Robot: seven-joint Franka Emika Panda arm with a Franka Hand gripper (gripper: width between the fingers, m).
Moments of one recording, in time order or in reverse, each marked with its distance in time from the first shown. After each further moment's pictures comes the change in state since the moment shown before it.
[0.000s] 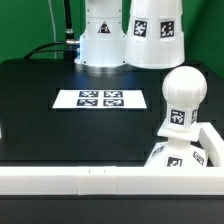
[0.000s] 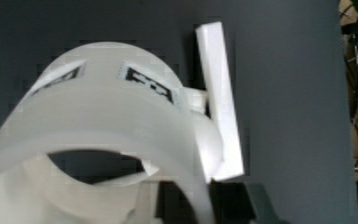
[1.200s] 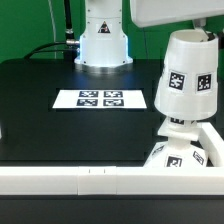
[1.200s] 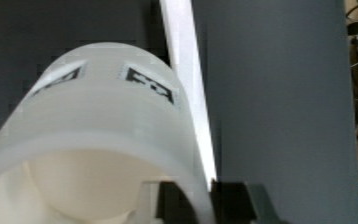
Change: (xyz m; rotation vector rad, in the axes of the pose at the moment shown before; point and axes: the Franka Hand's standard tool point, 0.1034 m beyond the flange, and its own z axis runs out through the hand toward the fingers) arm 0.020 -0.026 0.077 -0.017 -0.035 -0.033
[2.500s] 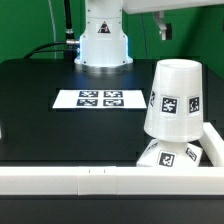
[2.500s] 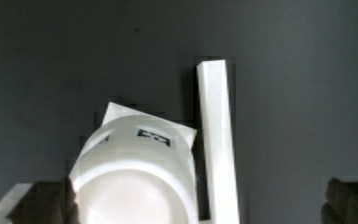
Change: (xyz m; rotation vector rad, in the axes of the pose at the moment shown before) arm -0.037 0.015 -0.010 -0.067 -0.096 -0.054
